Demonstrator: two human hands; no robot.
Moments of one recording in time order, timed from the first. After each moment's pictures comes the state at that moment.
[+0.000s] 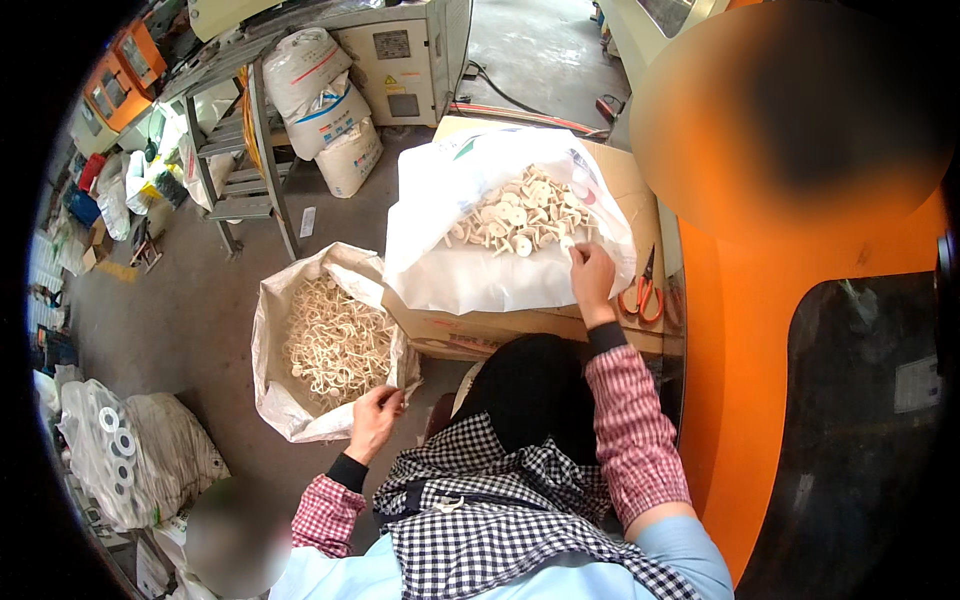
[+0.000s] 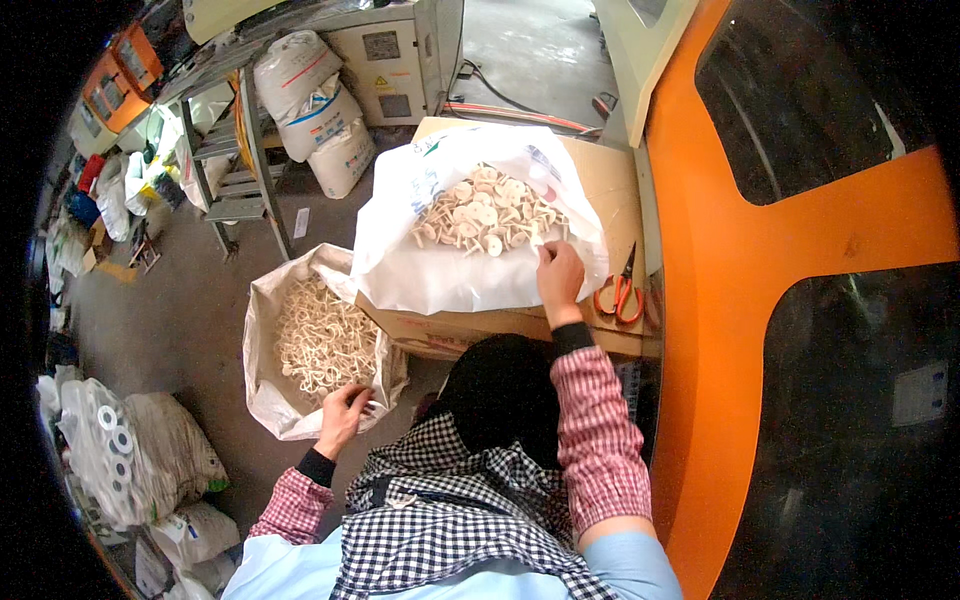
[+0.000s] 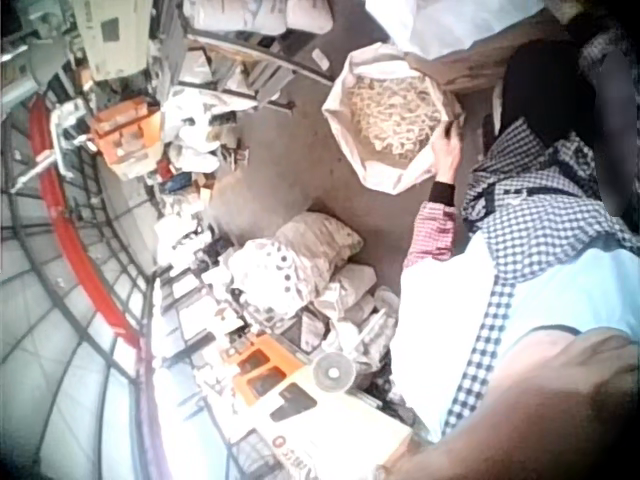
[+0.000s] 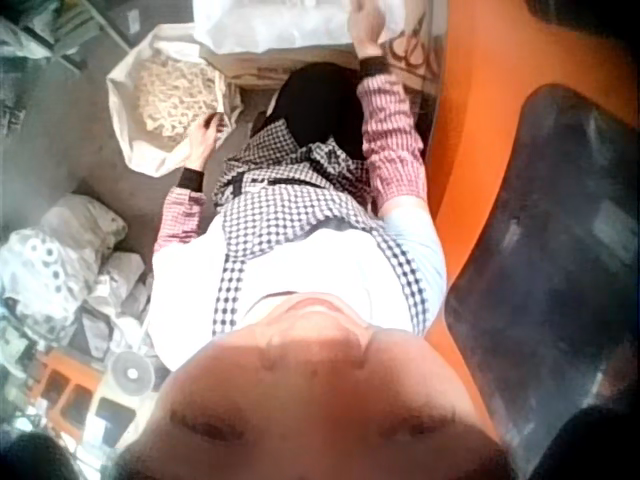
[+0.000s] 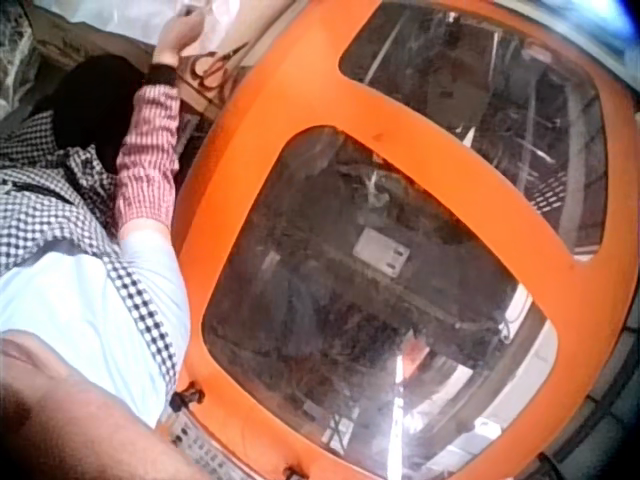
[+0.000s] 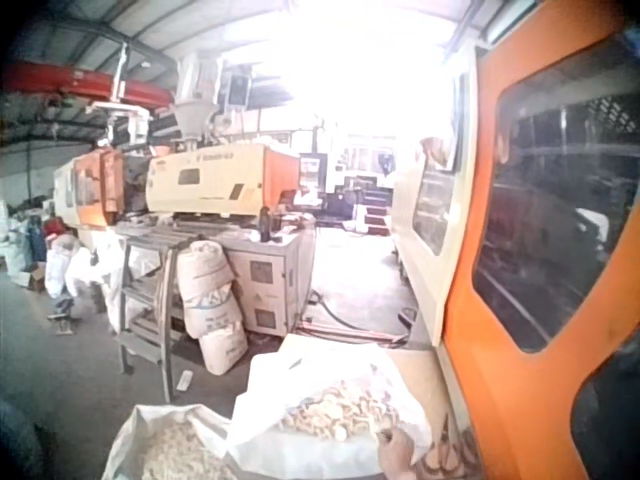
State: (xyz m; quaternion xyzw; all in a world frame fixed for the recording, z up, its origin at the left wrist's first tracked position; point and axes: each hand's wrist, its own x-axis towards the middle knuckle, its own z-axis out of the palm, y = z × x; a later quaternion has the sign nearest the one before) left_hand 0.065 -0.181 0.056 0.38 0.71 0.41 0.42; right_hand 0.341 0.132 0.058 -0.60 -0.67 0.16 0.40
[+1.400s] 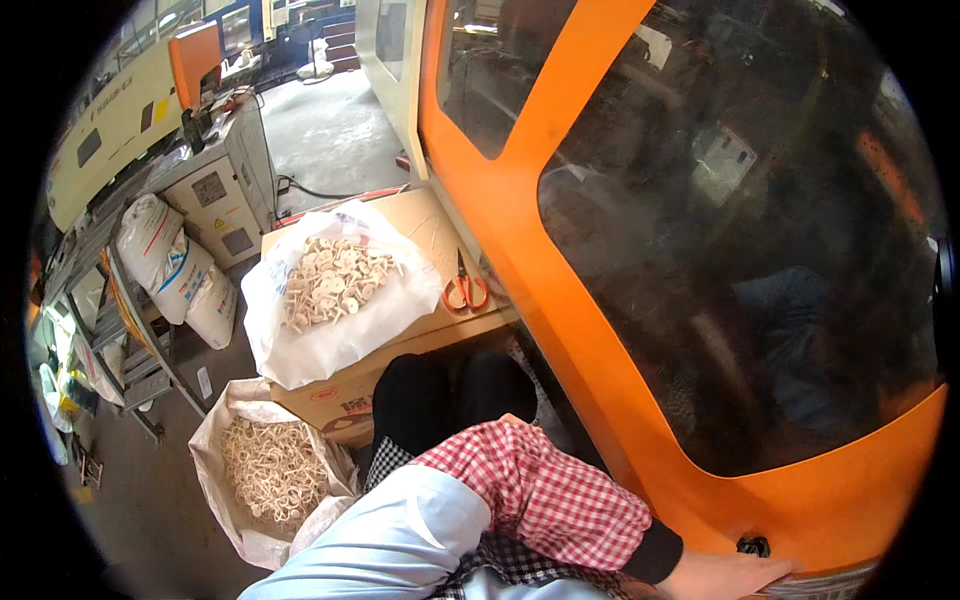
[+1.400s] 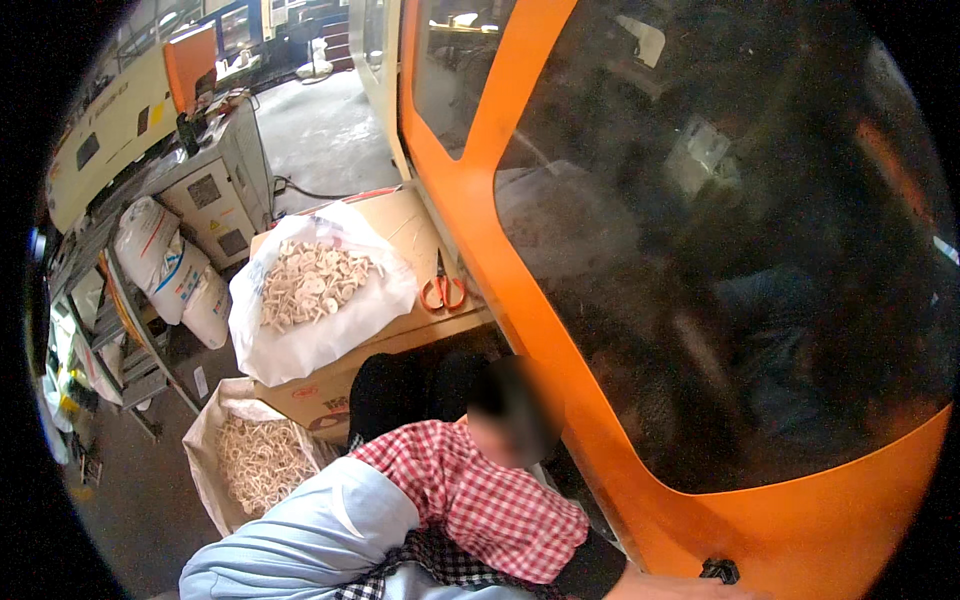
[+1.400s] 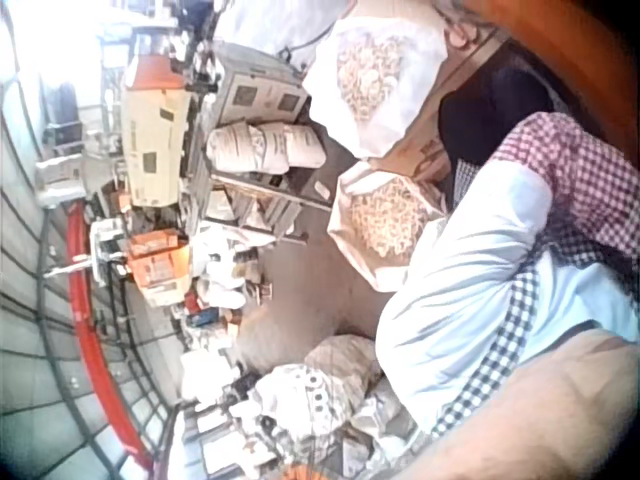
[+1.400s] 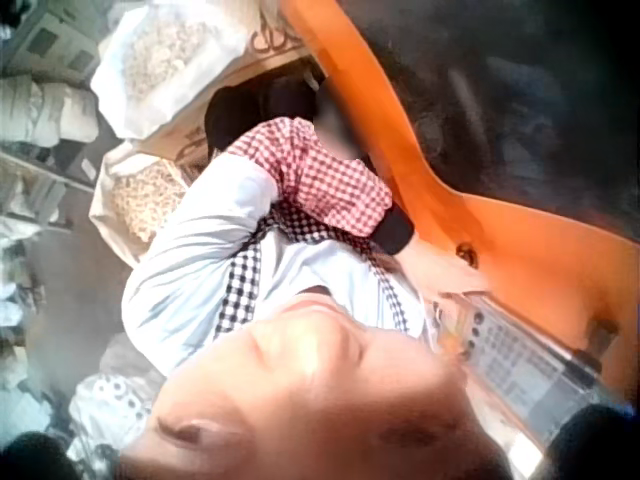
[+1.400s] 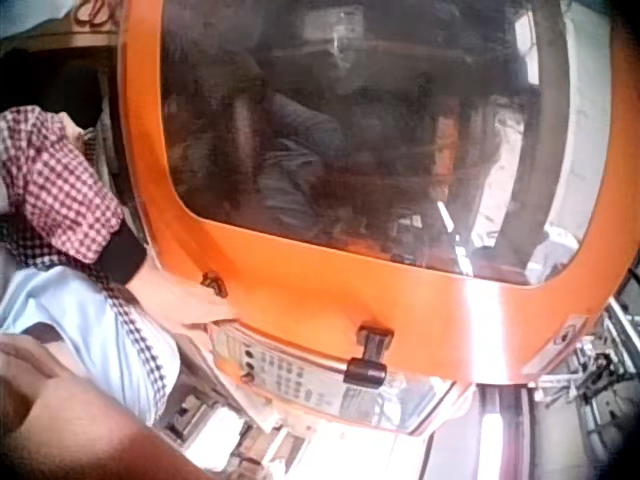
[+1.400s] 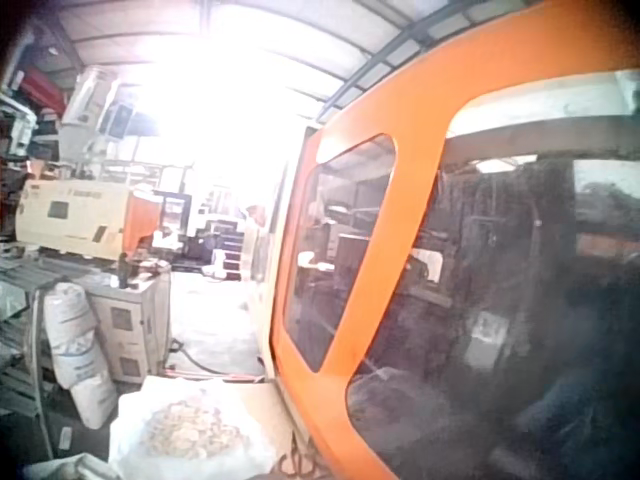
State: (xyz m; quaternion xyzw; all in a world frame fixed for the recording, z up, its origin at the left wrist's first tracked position) left_hand 0.456 -0.339 0.334 0.63 -0.43 0.31 0.57; right_hand 0.430 -0.209 0.165 -0.66 -0.54 0.35 0.38
